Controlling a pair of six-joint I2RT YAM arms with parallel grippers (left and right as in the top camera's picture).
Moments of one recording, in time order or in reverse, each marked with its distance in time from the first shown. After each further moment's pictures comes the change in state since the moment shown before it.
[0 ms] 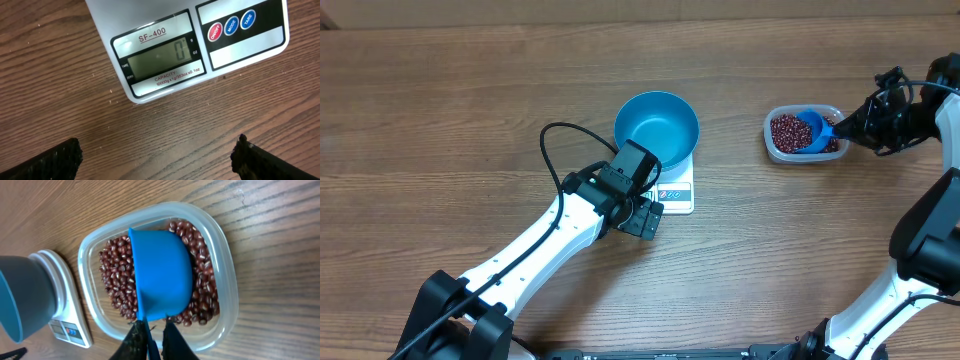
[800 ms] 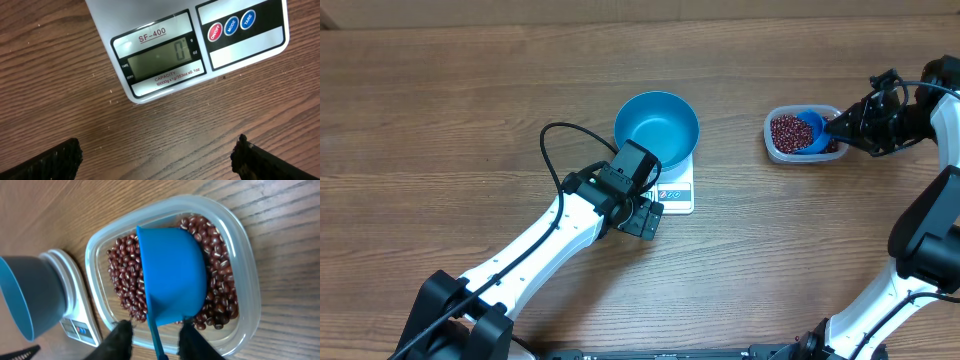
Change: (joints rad) left arm 0.000 0.000 0.000 0.000 0.000 0.000; right arm 0.006 0.009 -0.013 -0.002 -0.042 0.023
